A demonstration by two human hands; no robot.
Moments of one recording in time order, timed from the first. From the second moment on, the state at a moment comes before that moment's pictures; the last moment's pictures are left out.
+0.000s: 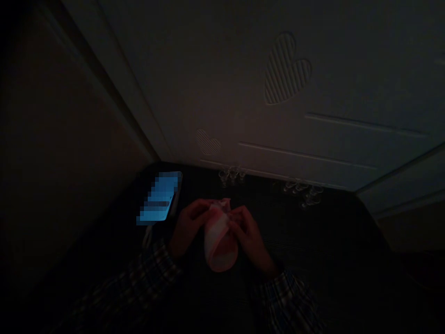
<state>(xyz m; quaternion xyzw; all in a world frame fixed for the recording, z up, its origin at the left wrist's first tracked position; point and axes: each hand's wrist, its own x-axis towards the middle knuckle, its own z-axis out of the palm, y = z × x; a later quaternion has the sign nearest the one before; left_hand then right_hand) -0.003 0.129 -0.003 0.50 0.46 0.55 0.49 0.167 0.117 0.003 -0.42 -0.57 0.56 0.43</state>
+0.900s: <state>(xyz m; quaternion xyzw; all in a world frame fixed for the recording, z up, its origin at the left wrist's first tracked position) -0.003 0.127 0.001 0.61 0.43 0.53 0.40 0.168 0.117 0.000 -0.40 -0.56 0.57 0.45</state>
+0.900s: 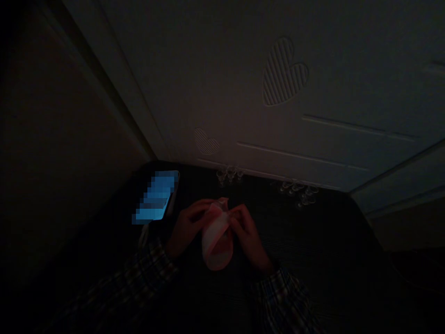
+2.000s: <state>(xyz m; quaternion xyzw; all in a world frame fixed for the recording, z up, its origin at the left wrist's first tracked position) -0.005 0.123 0.009 0.66 0.37 0.51 0.41 0.176 0.114 -0.005 -0.42 -0.61 0.51 0.44</state>
